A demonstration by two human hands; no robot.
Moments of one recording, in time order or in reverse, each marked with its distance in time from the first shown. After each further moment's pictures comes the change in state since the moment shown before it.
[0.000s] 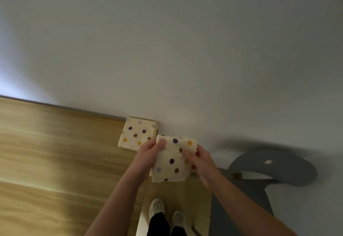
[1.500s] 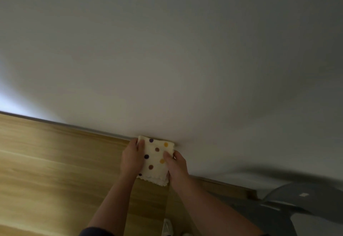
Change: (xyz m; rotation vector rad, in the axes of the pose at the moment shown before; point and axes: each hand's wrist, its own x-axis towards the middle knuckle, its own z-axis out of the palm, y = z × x) left_hand 0.155 -0.018 -0.110 0.645 0.495 0.152; right_hand 0.140 0.000 0.140 0.129 0.179 0.186
